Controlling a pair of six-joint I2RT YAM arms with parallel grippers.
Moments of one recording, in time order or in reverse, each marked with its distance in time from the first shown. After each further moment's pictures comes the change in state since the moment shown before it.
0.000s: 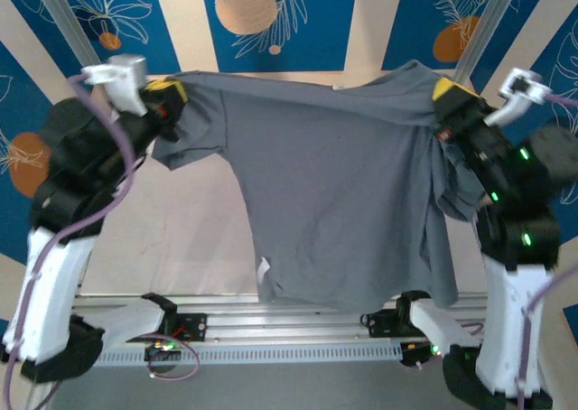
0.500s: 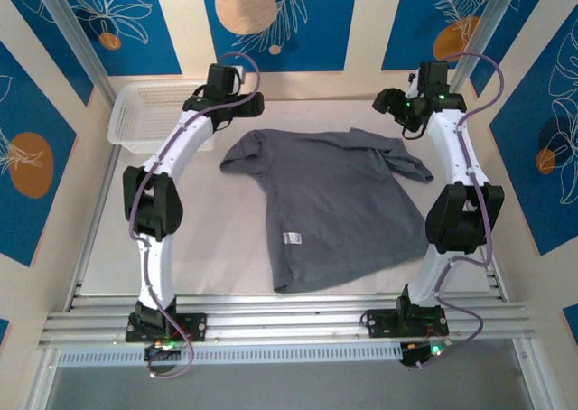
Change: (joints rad) left arm 0.119 0.919 0.230 0.073 0.061 -0.061; right arm -0.040 0.840 0.204 -0.292 0.038 -0.208
